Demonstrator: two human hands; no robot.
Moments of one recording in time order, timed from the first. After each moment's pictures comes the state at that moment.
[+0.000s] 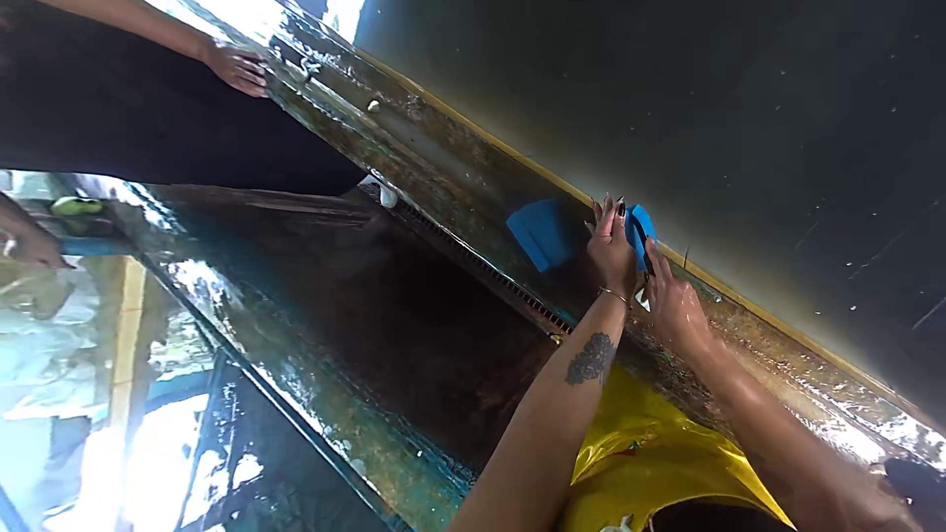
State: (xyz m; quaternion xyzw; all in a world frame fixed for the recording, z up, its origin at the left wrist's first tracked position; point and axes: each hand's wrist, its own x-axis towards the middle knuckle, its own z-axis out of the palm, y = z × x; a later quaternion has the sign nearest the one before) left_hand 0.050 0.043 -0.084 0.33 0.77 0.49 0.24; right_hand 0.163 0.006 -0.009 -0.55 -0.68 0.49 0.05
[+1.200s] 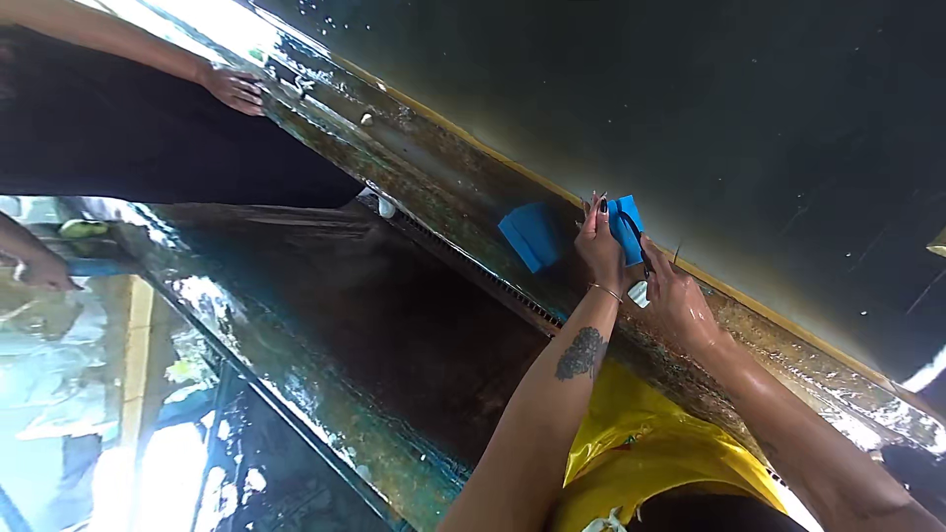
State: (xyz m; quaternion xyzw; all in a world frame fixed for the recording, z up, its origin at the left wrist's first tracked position) left_hand 0.052 0.050 -0.076 0.25 0.76 0.53 0.27; right_hand 0.184 0.006 -0.015 -0.52 -0.71 0.46 0.11
